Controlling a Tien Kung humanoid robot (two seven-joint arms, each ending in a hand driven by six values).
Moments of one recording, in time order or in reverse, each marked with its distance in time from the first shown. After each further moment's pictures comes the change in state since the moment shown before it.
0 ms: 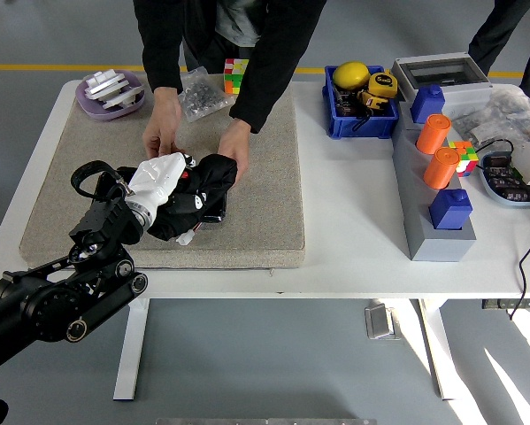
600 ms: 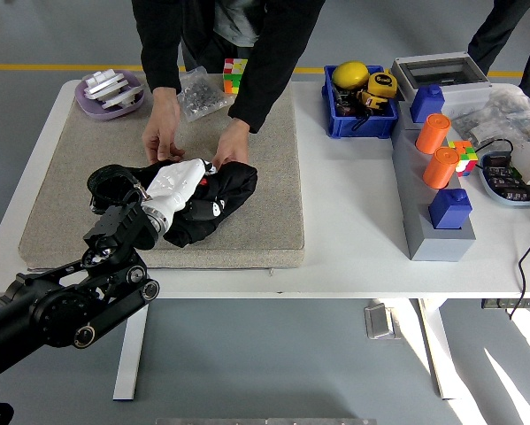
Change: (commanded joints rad) left arm 0.011 -0.004 0.006 -0.021 -0.027 0.003 0.003; right arm -0.004 0.002 -0.003 -0.001 0.005 0.001 0.001
